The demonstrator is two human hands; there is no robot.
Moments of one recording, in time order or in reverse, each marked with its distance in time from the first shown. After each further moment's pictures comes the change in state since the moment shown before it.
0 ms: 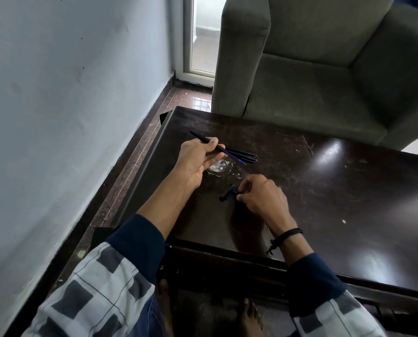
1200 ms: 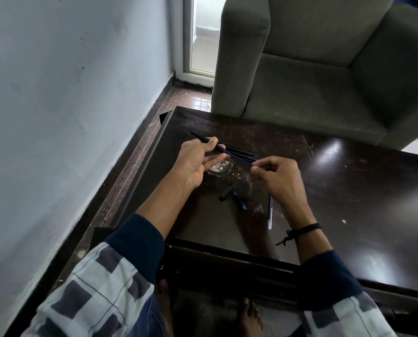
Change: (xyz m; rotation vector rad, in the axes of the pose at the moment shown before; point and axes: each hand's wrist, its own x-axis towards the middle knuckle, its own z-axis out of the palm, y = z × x) left_hand -0.005 0.004 0.001 -0.030 -0.017 -0.047; right_hand 0.008 0.014 -0.025 0.554 0.258 -0.095
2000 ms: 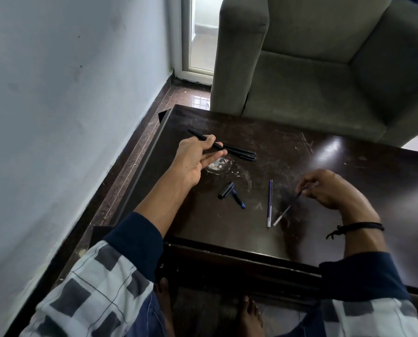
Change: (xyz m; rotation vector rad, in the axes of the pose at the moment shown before) left_hand 0.001 0.000 -0.002 0.015 0.006 0.007; right_hand 0.028 0.049 -0.094 -0.657 -0.292 0.096
